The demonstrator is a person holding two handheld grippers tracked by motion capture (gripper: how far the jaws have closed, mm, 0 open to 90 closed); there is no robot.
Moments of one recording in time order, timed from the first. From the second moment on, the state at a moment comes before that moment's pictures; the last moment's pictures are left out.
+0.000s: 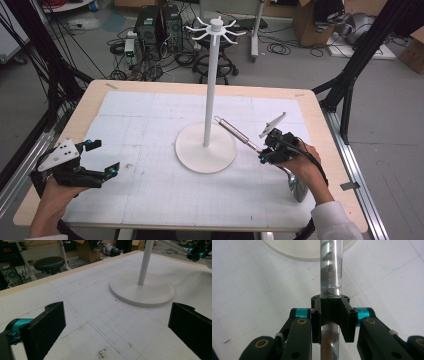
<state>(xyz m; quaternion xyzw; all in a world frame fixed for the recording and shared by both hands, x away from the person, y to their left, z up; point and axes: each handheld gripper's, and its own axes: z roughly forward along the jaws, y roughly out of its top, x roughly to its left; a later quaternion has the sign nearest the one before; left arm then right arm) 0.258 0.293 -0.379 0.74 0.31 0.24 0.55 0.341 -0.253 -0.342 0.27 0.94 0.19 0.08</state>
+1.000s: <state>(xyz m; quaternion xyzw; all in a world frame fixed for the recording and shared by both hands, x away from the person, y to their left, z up) 0.258 0.289 -0.377 0.74 0.31 0.23 0.55 0.303 -0.248 -0.298 0.13 0.91 0.38 0.05</state>
